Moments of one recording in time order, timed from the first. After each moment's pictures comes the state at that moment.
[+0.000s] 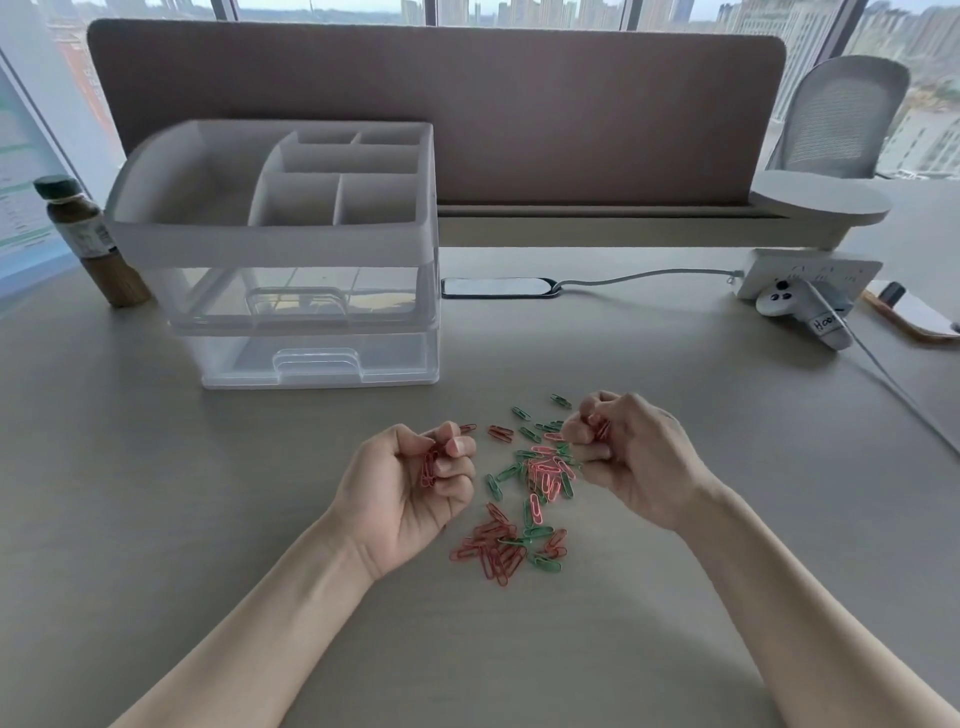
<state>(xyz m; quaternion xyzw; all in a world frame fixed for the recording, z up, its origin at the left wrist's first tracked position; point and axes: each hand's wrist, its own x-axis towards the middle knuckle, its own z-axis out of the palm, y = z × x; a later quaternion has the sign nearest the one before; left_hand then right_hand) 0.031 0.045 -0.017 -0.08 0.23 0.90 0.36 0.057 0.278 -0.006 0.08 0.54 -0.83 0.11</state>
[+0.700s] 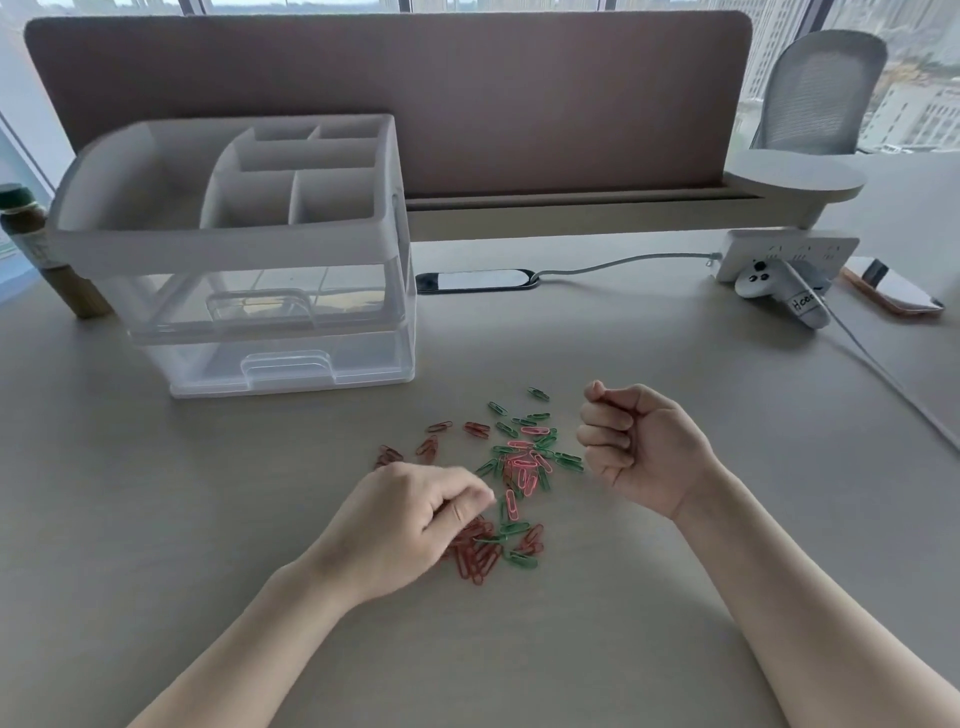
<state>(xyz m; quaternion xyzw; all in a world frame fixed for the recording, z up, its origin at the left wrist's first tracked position) 0.048 0.044 -0.031 0.37 0.87 0.32 0.00 0.045 0.319 -0.033 0.08 0.30 -0.94 0.17</state>
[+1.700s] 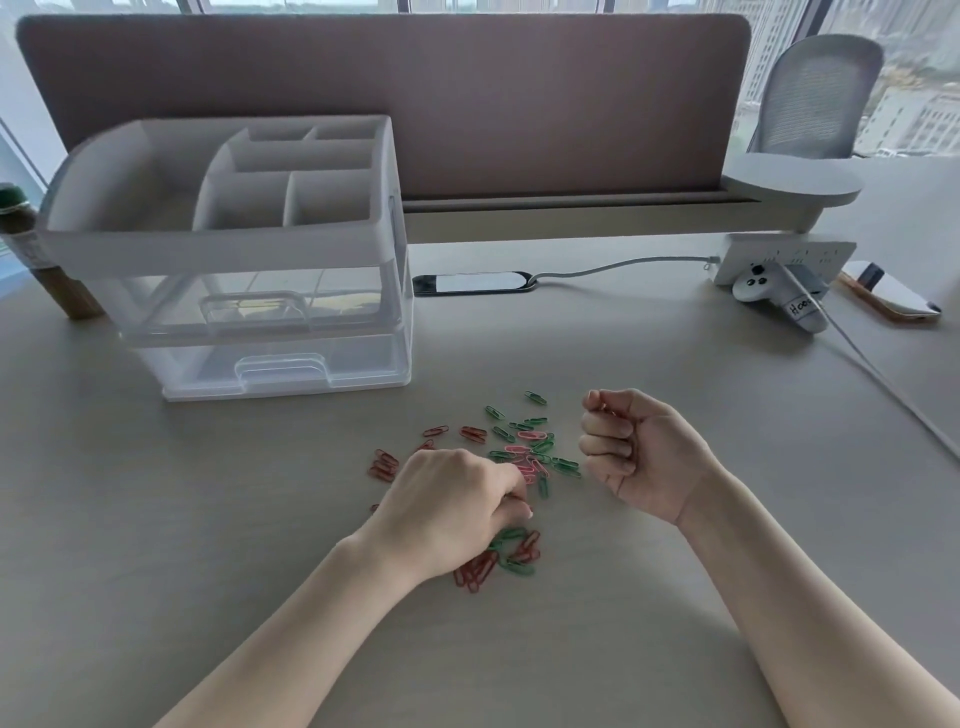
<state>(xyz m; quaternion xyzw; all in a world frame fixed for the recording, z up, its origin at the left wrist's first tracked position) 0.042 0.092 -0.019 0.40 0.90 0.13 -0.05 0.046 0.320 -0.030 0.14 0.37 -0.91 0.15</state>
